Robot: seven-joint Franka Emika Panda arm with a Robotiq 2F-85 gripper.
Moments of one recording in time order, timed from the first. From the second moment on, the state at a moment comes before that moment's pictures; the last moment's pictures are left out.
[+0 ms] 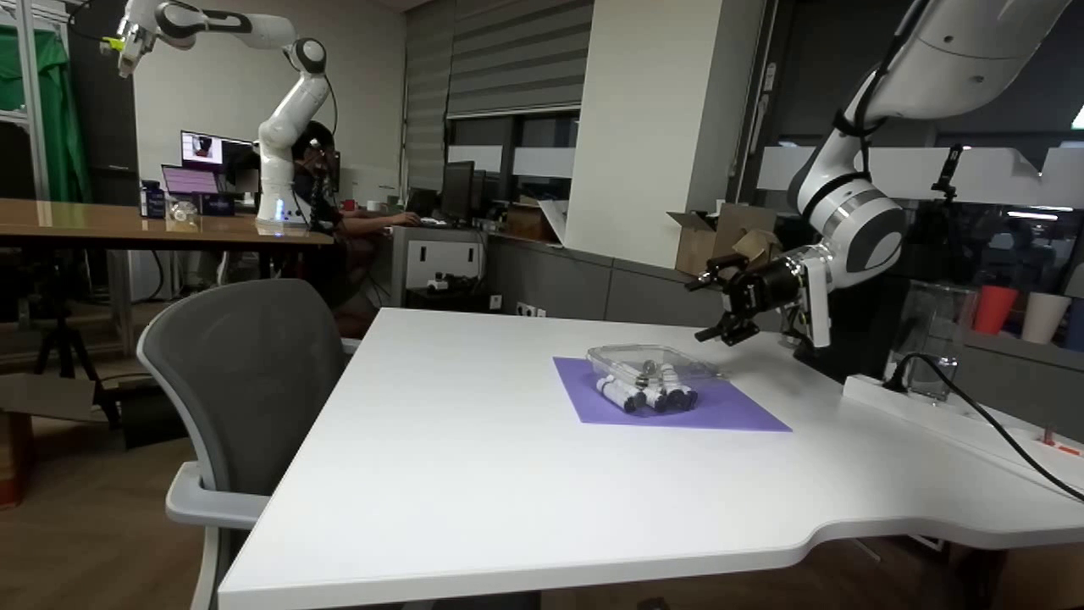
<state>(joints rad) -0.36 0.80 -0.09 -1.64 1.12 1.70 -1.05</state>
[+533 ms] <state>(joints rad) -0.35 0.80 -0.13 -1.68 1.12 1.75 -1.05</state>
